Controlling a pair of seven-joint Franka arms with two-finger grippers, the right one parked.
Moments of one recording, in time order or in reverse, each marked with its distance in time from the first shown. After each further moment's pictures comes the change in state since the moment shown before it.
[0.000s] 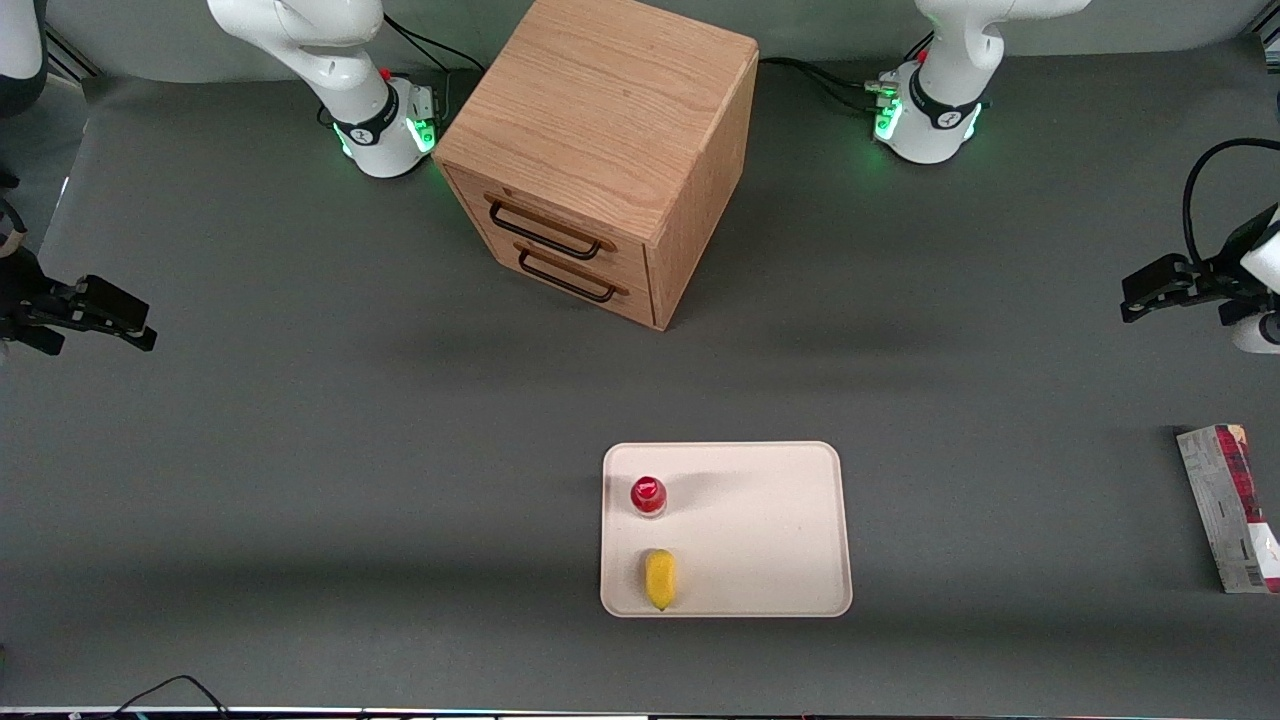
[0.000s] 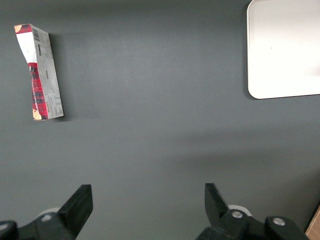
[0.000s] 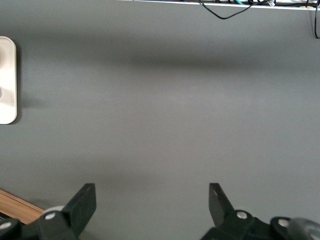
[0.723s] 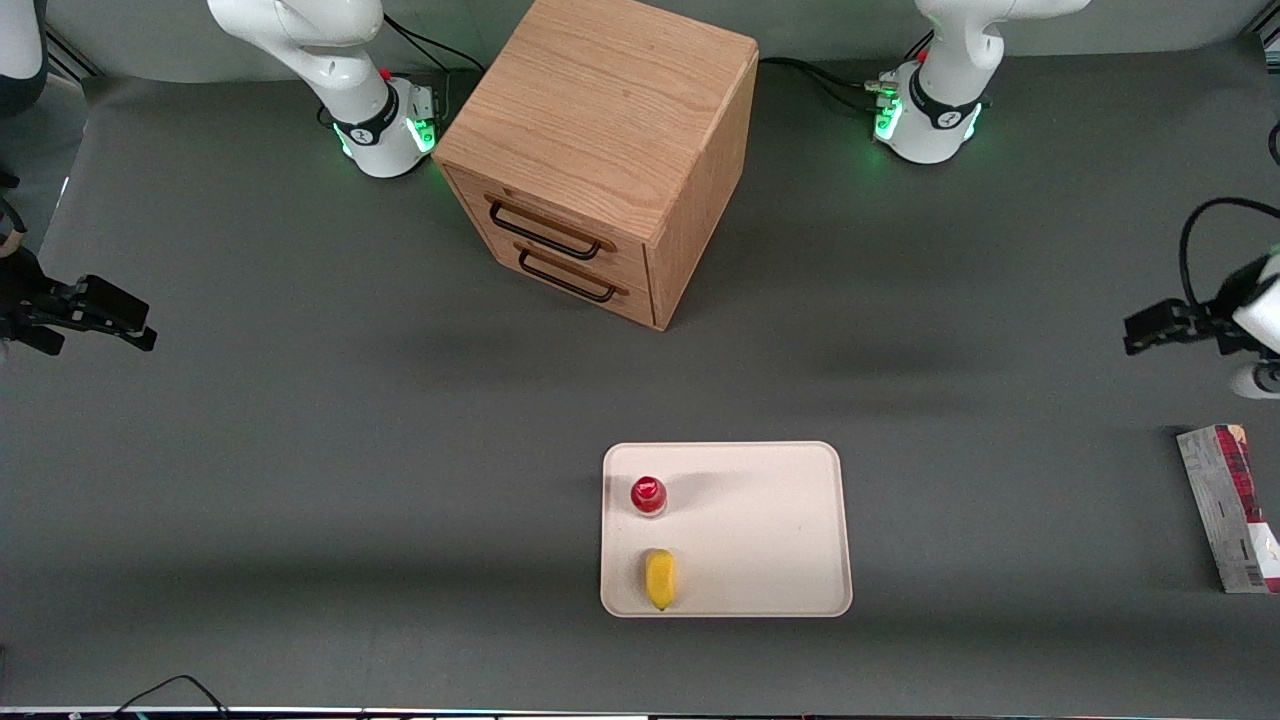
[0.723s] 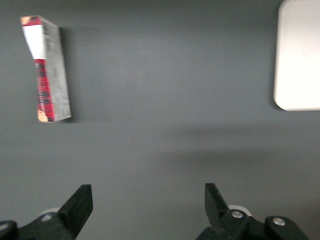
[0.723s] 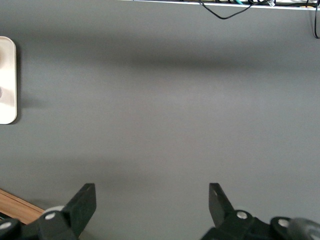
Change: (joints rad) arm 0.016 0.091 0.065 -0.026 0.017 0.109 0.002
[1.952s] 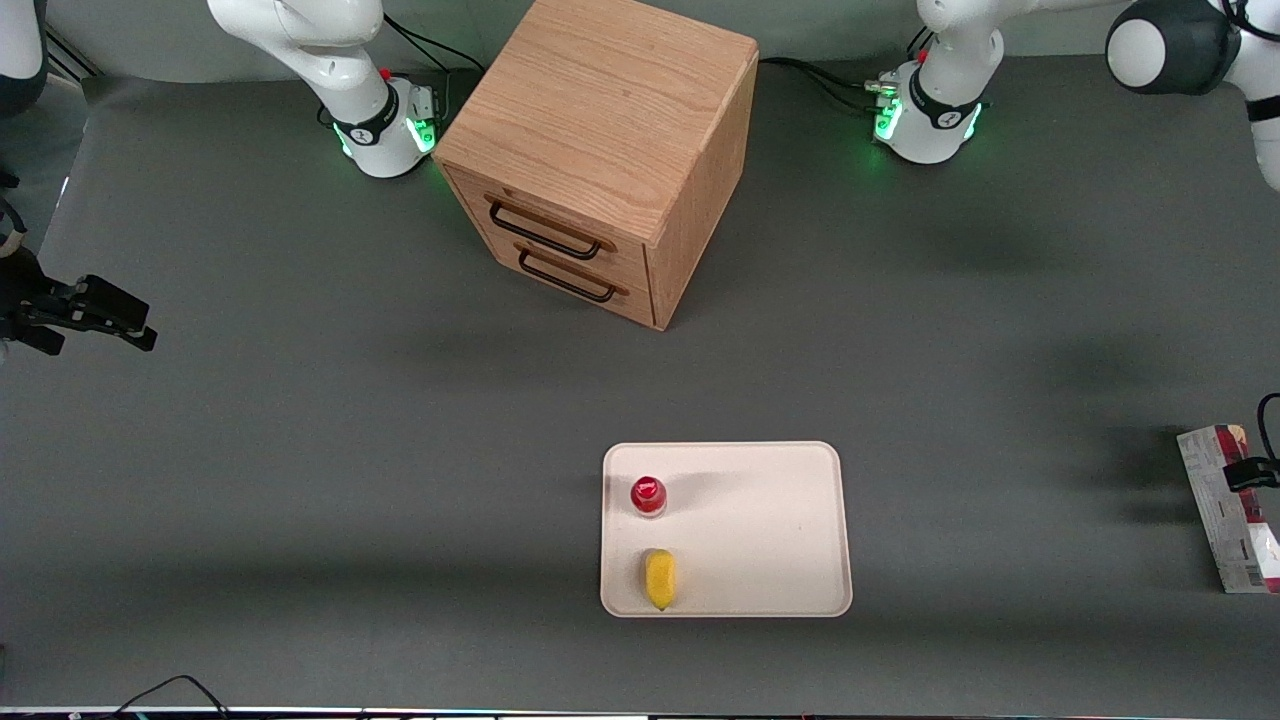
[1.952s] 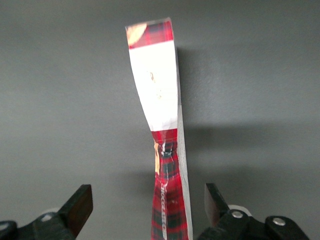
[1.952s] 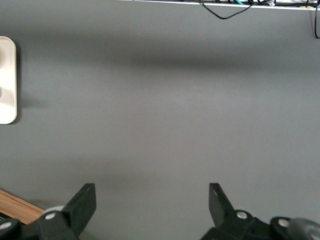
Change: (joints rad) arm 0.315 0.637 0.052 0.213 -0.009 0.596 0.359
